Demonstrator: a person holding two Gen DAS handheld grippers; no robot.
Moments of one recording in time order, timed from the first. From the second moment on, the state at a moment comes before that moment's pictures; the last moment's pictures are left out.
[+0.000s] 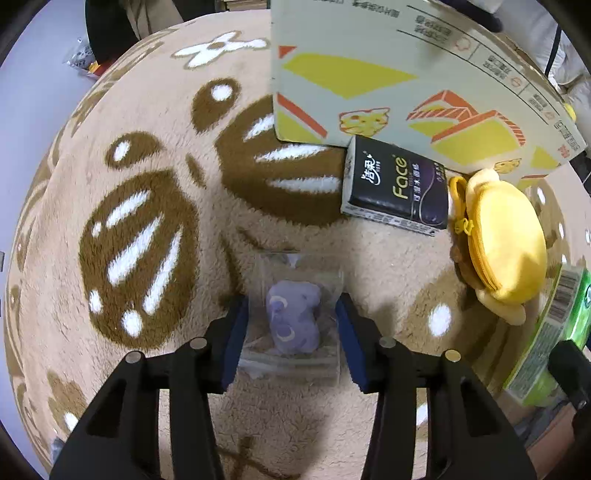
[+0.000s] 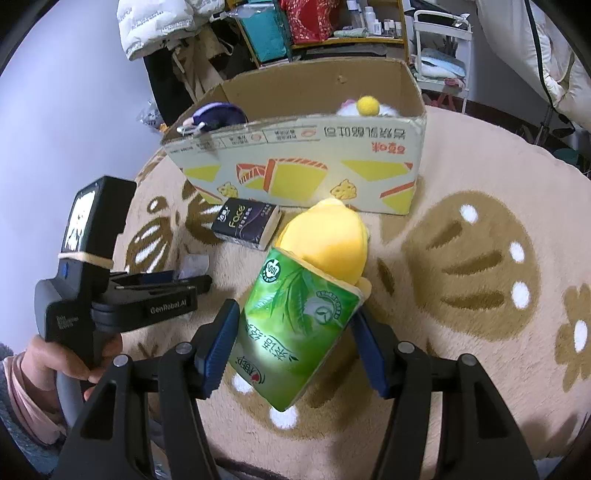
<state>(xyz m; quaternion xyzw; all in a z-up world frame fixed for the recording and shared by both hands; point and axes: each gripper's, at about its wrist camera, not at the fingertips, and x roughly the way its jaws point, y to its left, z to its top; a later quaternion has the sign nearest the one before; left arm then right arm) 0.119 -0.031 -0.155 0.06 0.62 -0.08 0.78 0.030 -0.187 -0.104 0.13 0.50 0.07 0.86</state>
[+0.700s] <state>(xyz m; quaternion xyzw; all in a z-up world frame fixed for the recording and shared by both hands) 0.073 -0.037 -0.065 0.05 0.47 -0.11 0.88 0.015 -0.212 -0.048 0.14 0.35 0.04 0.93</state>
